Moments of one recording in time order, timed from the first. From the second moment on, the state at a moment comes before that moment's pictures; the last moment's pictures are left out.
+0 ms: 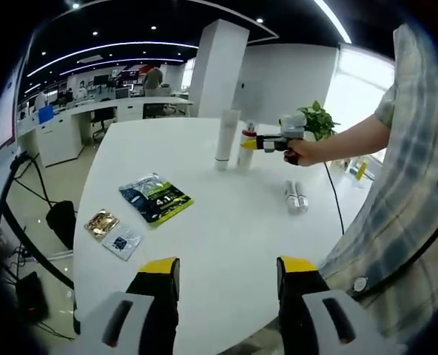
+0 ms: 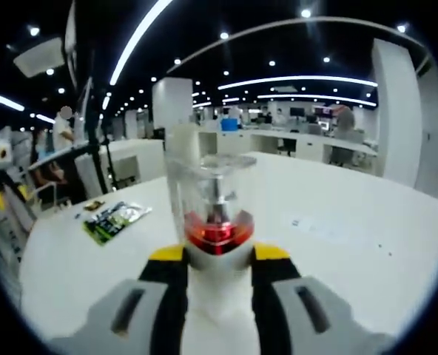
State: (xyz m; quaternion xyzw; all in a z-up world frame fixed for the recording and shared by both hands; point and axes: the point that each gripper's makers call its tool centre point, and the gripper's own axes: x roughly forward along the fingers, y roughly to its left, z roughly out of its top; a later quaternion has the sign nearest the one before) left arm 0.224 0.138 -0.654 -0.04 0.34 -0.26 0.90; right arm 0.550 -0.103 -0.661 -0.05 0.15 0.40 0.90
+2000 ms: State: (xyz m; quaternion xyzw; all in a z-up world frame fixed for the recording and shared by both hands) left arm 0.253 0.137 -0.663 -0.12 0.33 -0.20 0.92; right arm 0.503 -0.125 -0.640 0.04 0.18 0.37 0.91
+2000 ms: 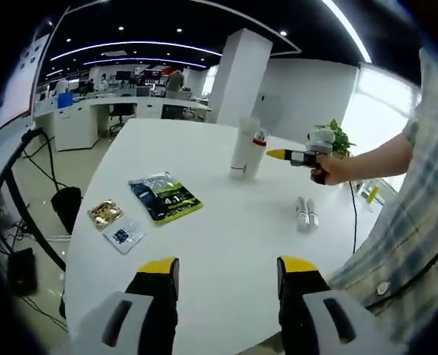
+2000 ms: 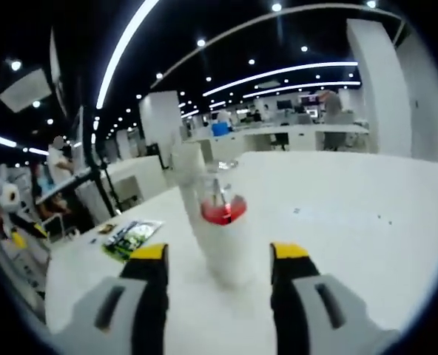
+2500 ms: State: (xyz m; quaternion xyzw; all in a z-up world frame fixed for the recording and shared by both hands) left arm 0.352 0.155 -0.696 -0.24 0.33 -0.11 0.91; right arm 0.403 -0.118 -0.611 0.05 0.19 0.41 0.89
